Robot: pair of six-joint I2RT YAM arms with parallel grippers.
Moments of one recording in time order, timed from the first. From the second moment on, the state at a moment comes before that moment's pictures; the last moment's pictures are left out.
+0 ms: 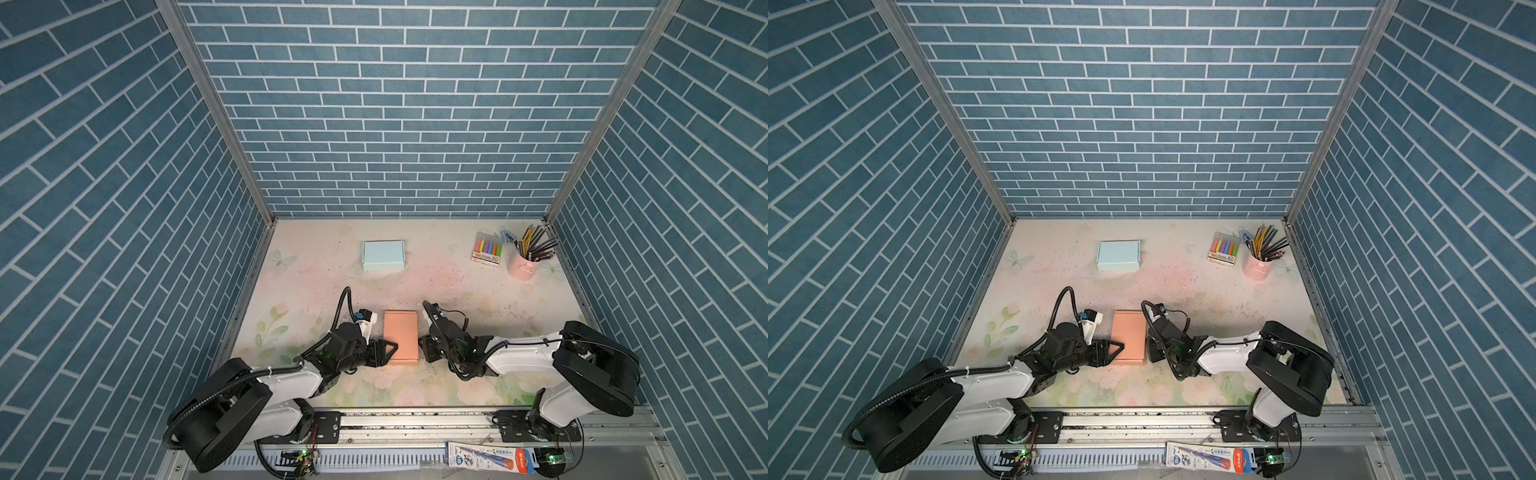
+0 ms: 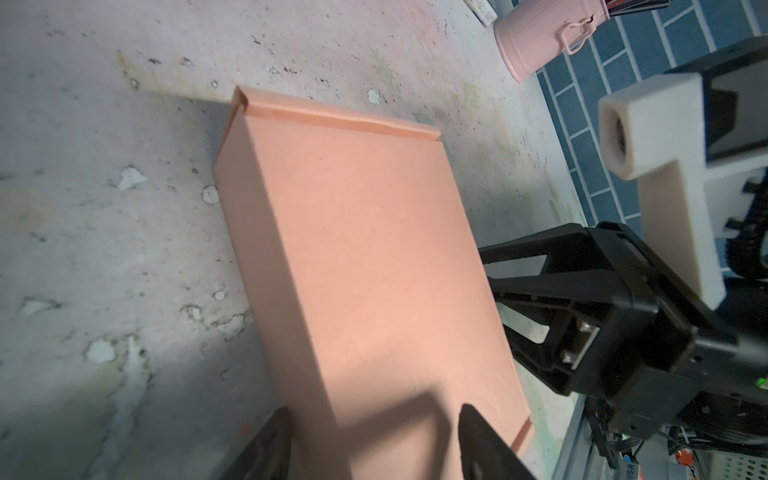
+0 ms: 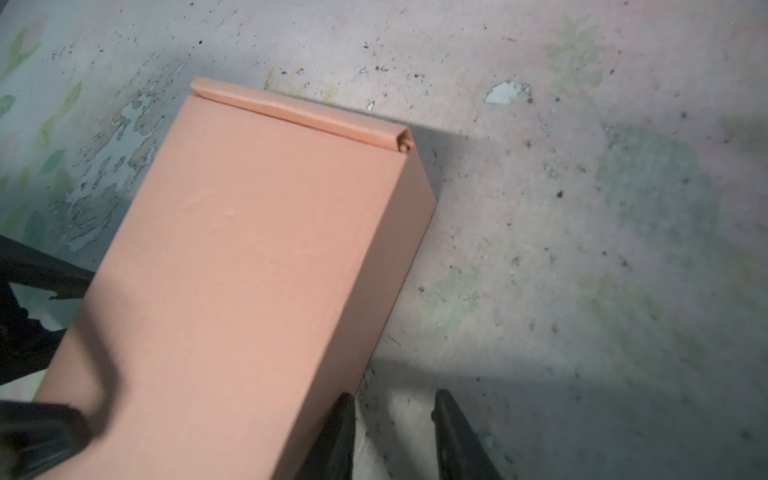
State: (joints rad) left arm -0.69 1.23 0.15 0.49 0.31 -0.69; right arm 1.06 1.55 0.55 0.18 0.14 0.61
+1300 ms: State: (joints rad) left arm -0.75 0.92 0.03 0.32 0.30 -0.75; right arm 1.16 1.40 0.44 0.10 0.12 0.70
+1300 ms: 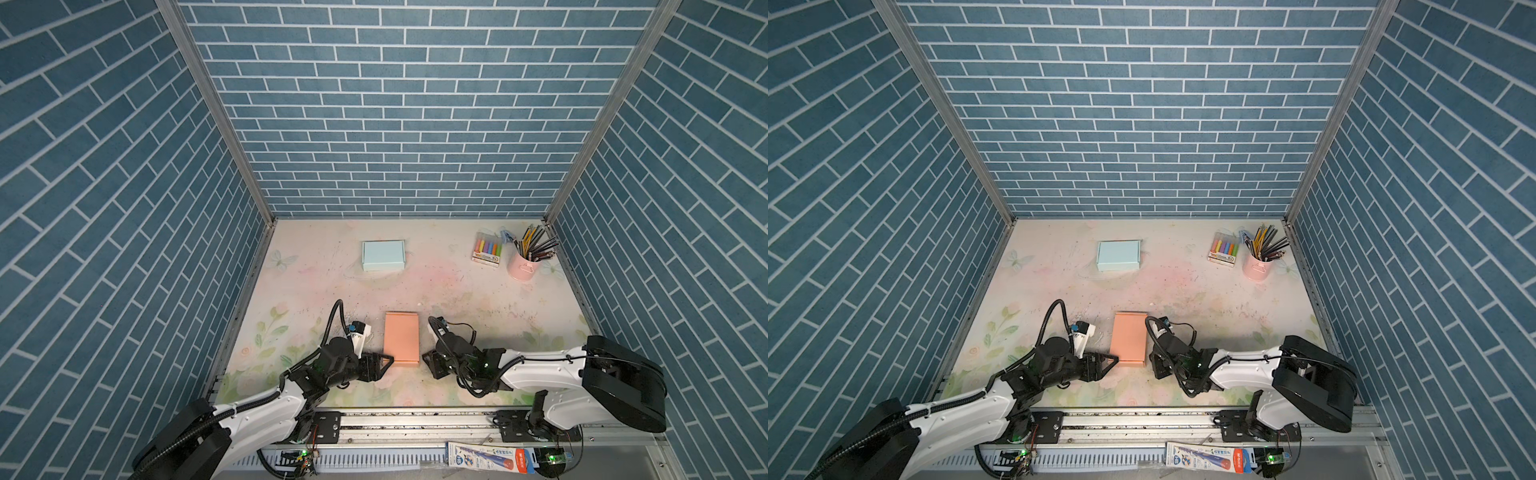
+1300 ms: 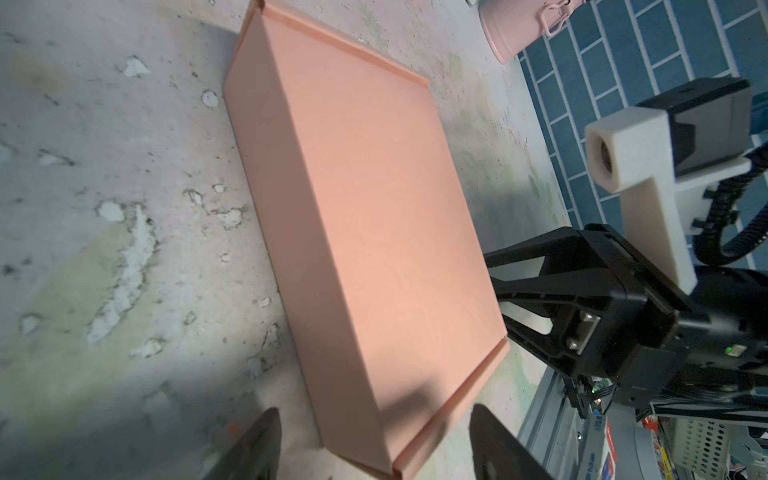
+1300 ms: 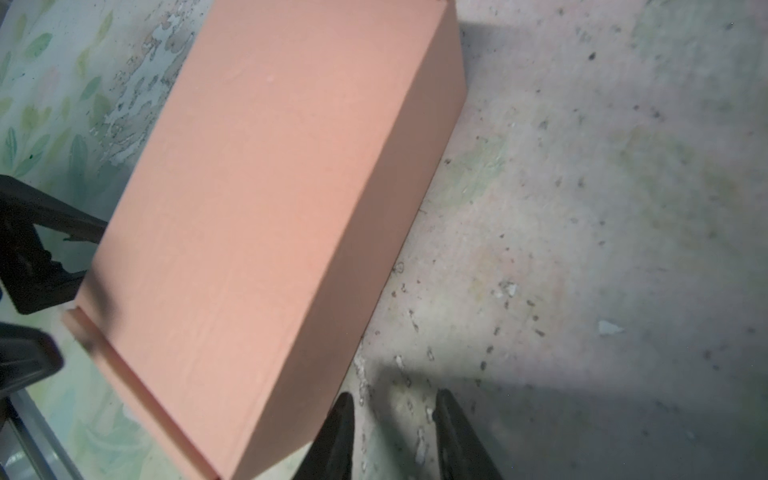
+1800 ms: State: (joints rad) left arm -0.81 1.01 0.04 0.39 0.29 -0.76; right arm 1.18 1.42 0.45 0.11 0.13 0.71
